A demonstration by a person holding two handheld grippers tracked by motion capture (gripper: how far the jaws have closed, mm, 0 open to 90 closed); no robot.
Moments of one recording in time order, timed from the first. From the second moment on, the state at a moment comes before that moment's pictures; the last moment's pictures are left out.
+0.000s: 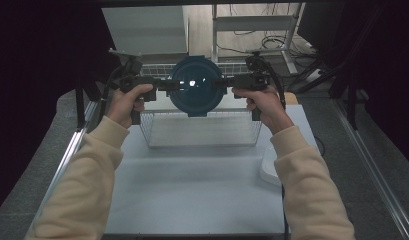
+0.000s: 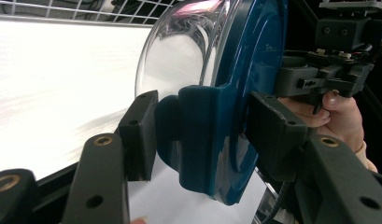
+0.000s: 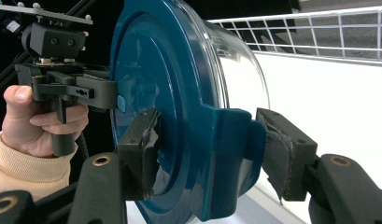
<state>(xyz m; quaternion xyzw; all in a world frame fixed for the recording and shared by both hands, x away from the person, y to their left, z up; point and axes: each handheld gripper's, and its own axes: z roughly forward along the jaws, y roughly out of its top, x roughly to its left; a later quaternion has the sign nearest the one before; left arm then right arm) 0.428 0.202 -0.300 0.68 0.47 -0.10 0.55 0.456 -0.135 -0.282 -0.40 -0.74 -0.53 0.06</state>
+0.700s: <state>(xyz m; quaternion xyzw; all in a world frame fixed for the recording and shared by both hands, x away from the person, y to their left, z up) 0.464 0.200 -0.316 0.66 0.50 -0.13 0.54 0.493 -0.137 -0.299 -0.44 -0.72 -0.52 0.10</state>
